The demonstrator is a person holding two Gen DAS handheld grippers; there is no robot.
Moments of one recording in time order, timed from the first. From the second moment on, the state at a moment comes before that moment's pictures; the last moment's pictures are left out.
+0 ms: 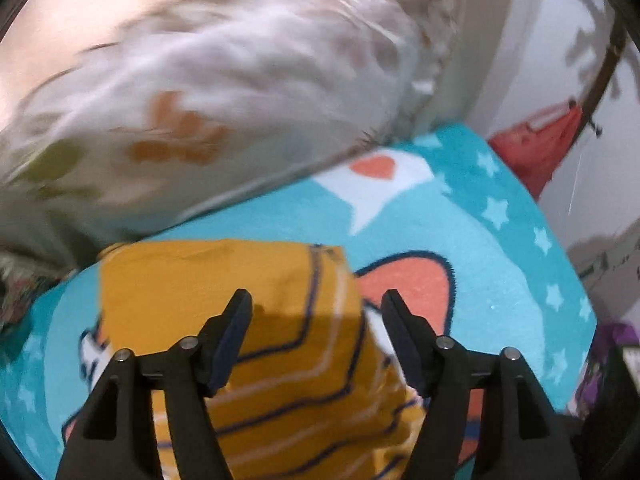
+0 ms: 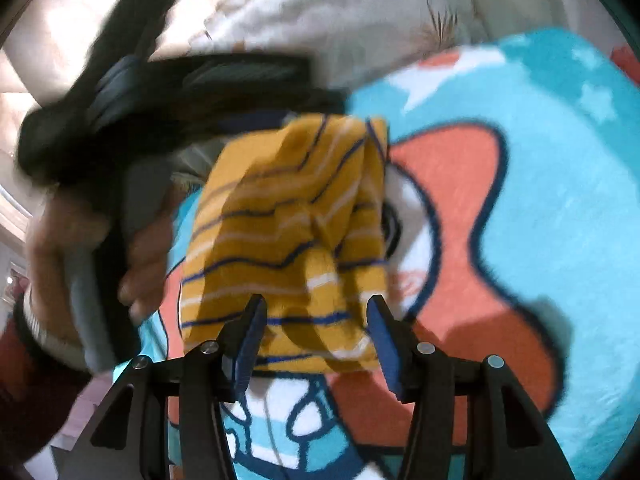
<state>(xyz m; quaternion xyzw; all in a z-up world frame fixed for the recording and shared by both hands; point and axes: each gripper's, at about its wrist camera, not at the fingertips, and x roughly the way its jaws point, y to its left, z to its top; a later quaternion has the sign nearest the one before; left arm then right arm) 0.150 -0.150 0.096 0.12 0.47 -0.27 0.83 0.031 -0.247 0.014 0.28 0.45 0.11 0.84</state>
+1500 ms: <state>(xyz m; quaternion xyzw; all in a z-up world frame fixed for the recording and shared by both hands) 0.089 0.022 0.046 0.03 0.54 -0.05 0.84 0.114 -0.225 0.019 0.17 0.51 0.10 0.84</state>
